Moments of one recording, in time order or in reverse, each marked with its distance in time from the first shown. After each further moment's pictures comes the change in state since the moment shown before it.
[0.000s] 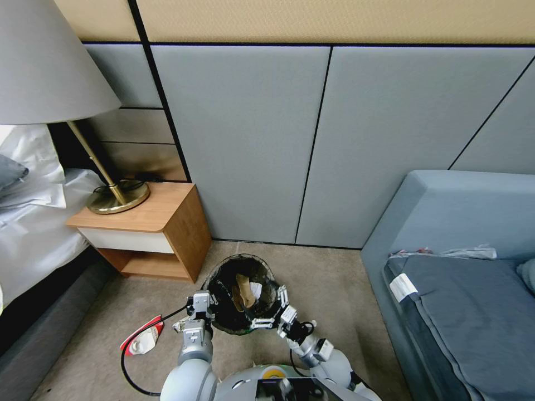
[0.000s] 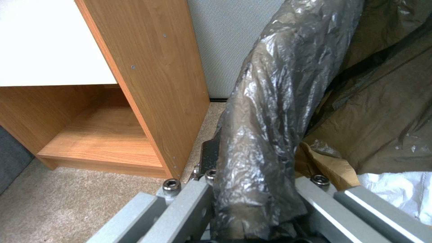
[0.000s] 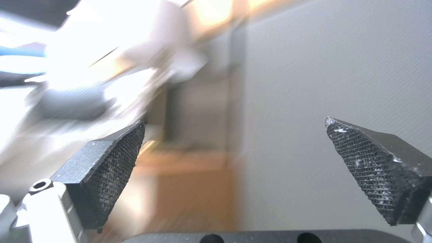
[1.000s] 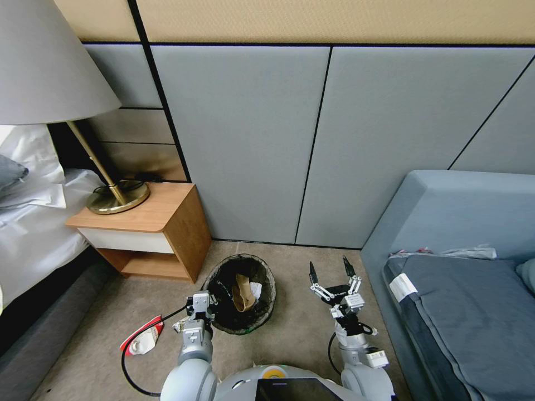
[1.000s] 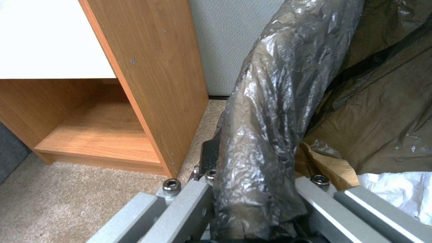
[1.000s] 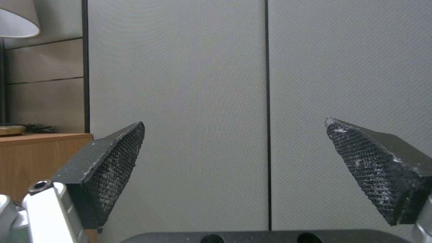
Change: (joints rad) left arm 0.003 0.001 -0.001 -0.001 -0.024 -0.004 -0.004; right arm -0.146 0.081 0.241 -0.083 -0.001 0.063 0.180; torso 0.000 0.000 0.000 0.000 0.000
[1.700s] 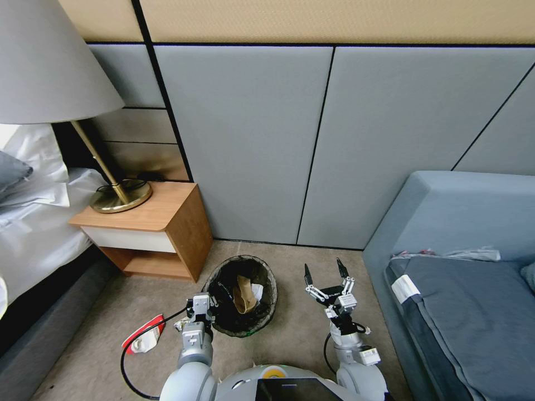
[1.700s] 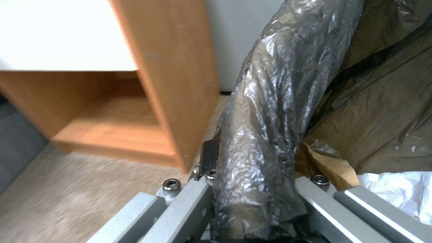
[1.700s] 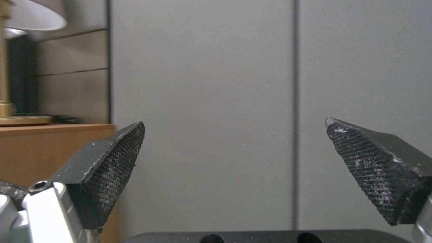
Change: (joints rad) left arm 0.024 -0.002 0.007 -0.021 0.013 0.004 0.004; right arm 0.020 -0.004 -0.018 -0.033 -0.020 -0.003 0.002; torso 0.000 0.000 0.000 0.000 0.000
